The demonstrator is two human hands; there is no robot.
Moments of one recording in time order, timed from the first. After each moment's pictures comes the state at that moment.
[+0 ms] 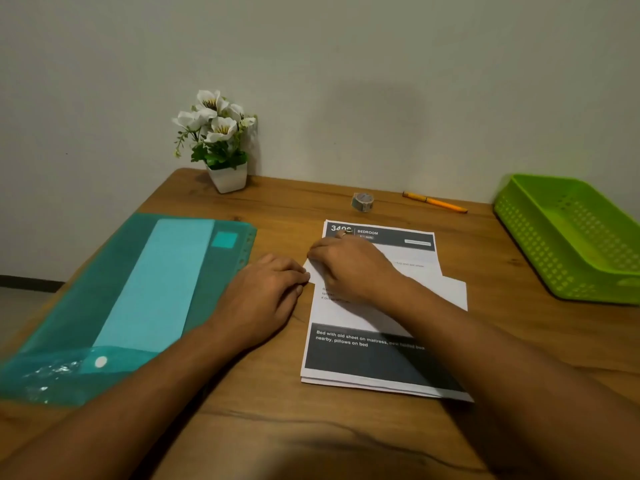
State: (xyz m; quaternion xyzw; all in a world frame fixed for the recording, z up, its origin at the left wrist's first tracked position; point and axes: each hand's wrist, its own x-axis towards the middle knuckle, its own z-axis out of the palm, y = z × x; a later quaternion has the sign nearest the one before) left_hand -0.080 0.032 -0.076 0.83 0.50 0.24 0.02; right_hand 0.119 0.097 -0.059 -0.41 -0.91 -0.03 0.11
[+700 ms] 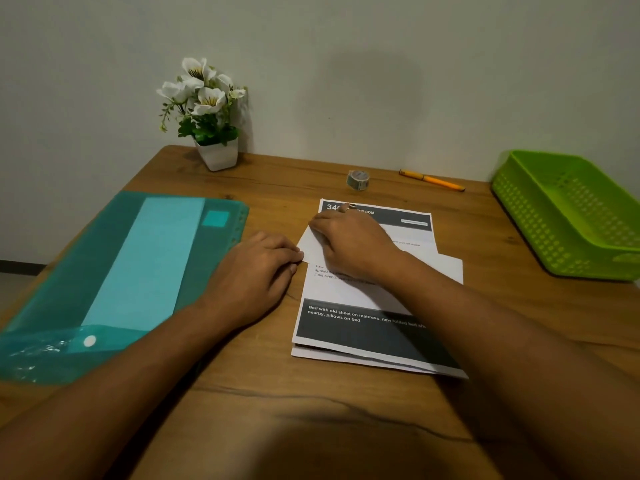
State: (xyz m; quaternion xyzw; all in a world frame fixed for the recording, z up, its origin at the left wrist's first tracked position) left_hand -0.078 0.030 -0.075 0.83 0.51 0.23 0.01; right_hand 0.123 0.099 -0.056 -0.46 -0.88 -0.05 0.10
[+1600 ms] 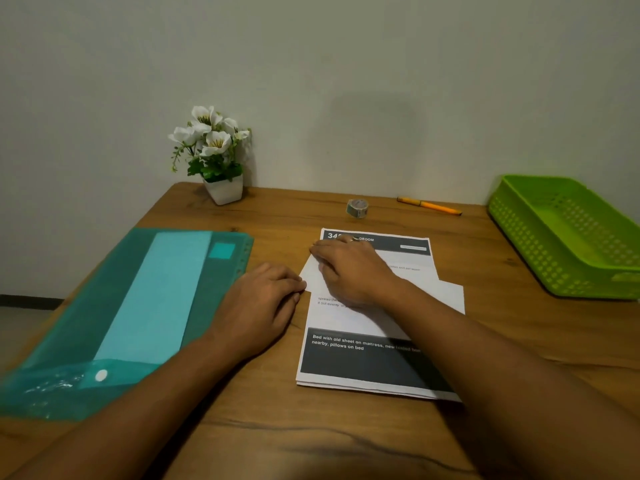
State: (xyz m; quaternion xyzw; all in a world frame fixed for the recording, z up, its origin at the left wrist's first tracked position) left_hand -0.077 0.026 -0.074 0.83 0.51 0.24 0.01; right_hand 0.131 0.098 -0.058 -0.48 -0.87 0.05 0.10
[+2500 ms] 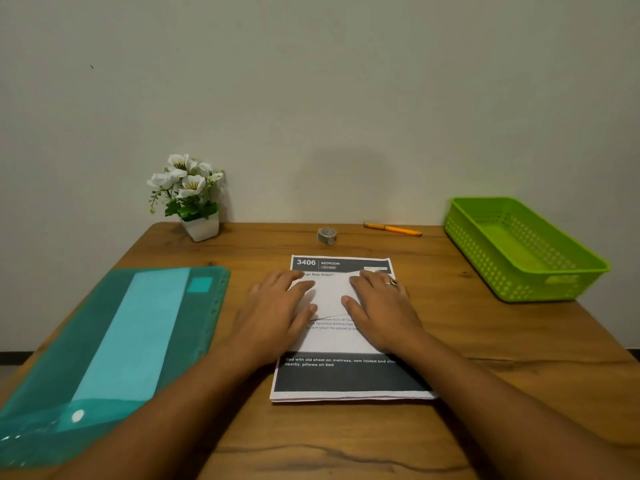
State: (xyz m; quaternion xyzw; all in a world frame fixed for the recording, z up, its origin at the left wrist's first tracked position) left_hand -0.021 0.038 -0.048 0.83 0.53 0.15 0.01; right_hand 0.209 0.051 -0.075 -0.64 -0.76 0.04 0.11
